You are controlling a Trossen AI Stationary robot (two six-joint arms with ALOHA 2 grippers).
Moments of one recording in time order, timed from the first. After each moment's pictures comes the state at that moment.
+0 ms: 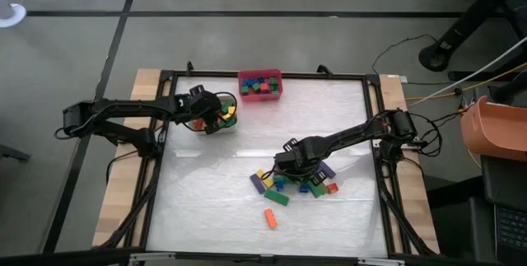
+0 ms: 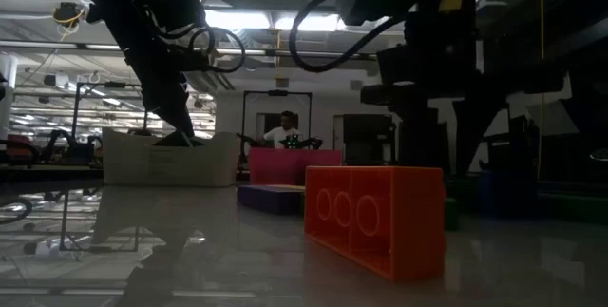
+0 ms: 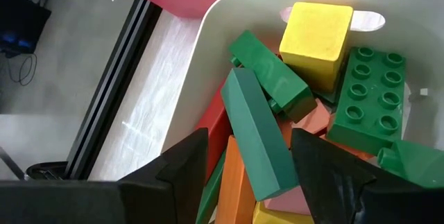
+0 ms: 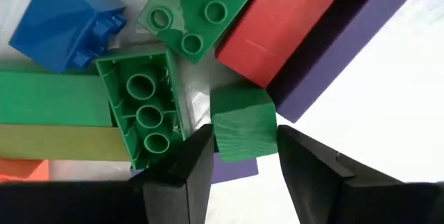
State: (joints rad) left arm 0.35 1.17 0.64 -0.43 -0.43 0.16; right arm 0.20 1.89 1.32 -0.99 0.06 -0.48
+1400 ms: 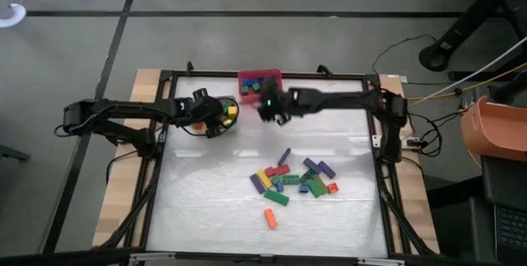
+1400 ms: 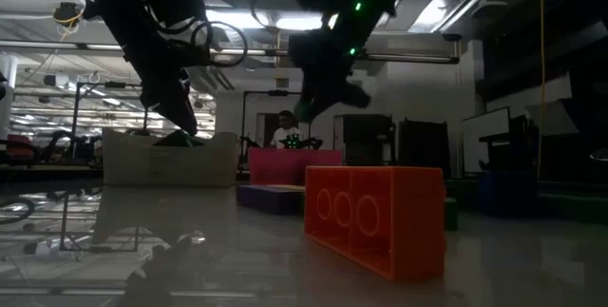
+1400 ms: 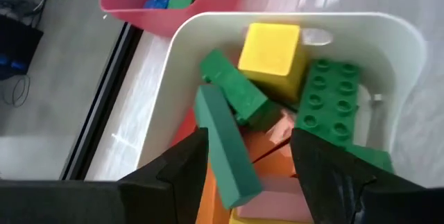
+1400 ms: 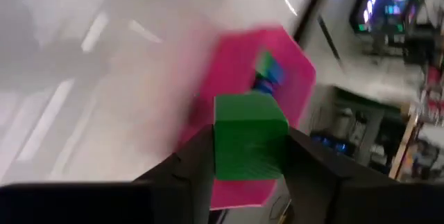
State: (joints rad) left arm 0.28 1.17 0.64 -0.42 -0.43 0.16; right arm -0.21 1.92 1.51 -0.46 0.43 -1.00
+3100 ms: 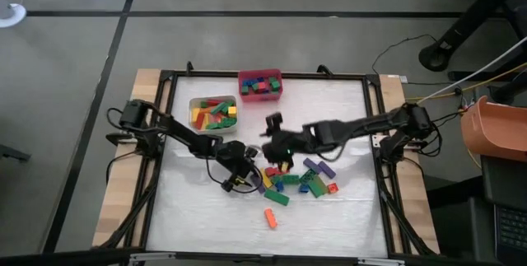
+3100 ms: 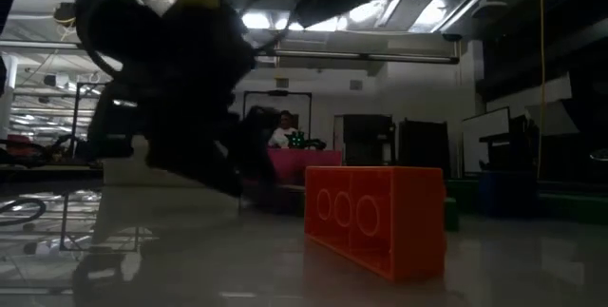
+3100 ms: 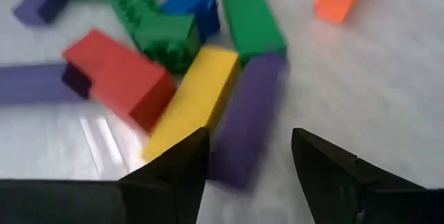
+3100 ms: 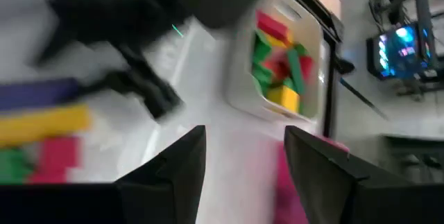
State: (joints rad) left arm -0.12 1.81 0.66 0.47 0.29 0.38; right arm 0.19 1.73 1.51 -0.56 0.37 -0.49
